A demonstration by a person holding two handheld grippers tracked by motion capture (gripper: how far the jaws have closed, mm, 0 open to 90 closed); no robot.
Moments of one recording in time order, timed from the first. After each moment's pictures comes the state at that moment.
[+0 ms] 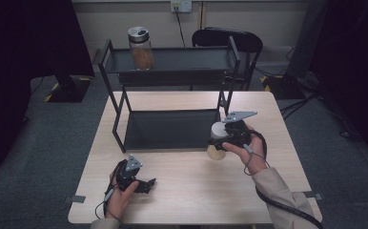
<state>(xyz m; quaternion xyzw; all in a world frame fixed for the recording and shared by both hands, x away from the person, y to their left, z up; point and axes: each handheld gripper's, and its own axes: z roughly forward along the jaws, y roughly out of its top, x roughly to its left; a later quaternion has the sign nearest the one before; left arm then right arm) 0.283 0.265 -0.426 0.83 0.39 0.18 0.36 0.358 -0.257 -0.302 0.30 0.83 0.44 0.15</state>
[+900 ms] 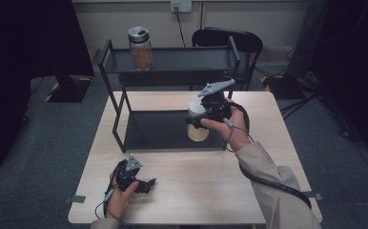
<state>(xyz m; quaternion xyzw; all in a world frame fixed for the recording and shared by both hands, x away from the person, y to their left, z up) 0.283 0.265 -0.426 0.83 0.40 0.18 0.36 0.383 -0.197 -0.218 0.25 0.85 0.45 0.15</state>
